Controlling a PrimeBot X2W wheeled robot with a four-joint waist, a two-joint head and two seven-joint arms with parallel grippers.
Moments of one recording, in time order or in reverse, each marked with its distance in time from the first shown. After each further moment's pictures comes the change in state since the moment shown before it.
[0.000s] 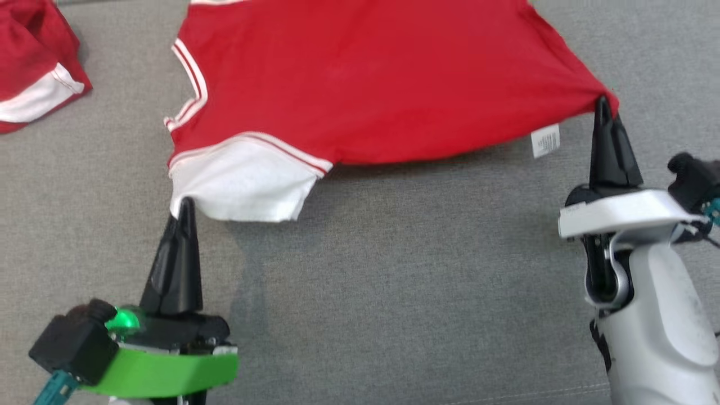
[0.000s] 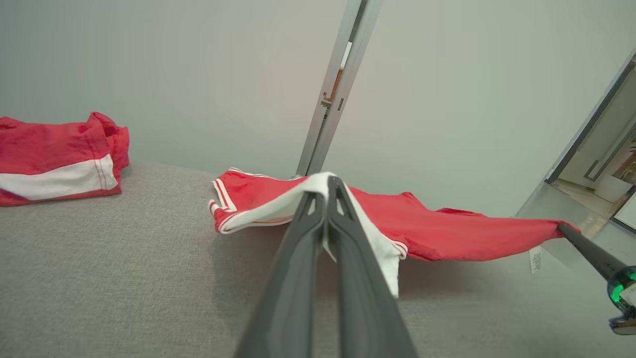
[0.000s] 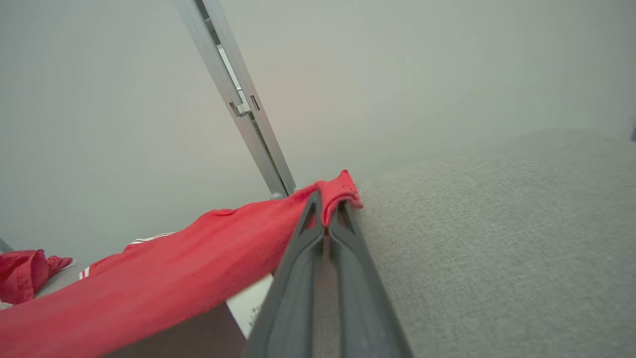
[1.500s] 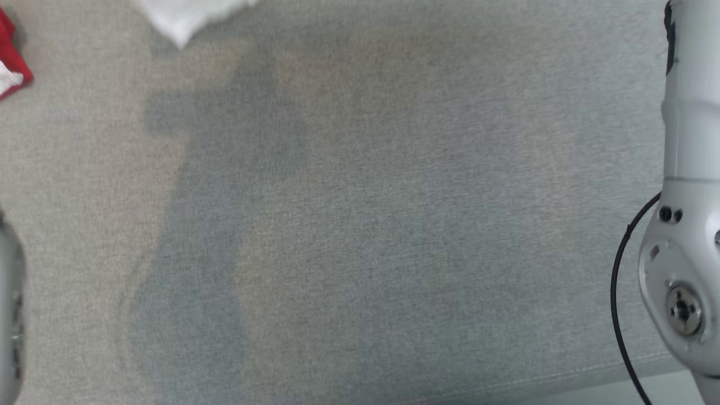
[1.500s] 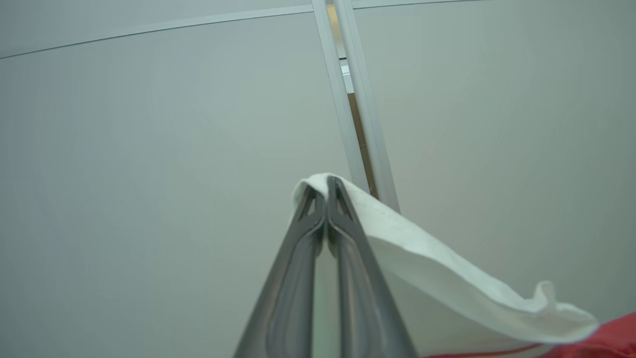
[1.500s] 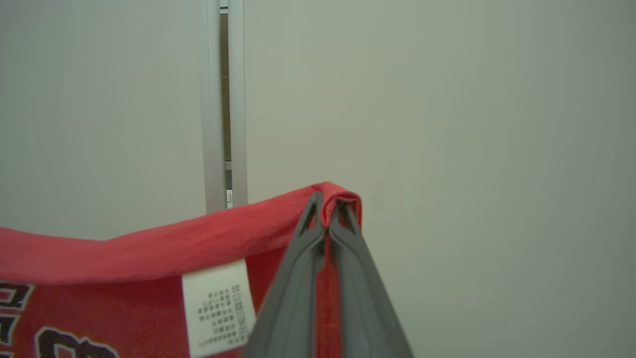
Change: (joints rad) left arm -1.456 0.152 -0.109 0.661 0.214 0.083 0.141; right arm -0.855 -0.001 -0.076 0.223 -0.344 0.000 0.099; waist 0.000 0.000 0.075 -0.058
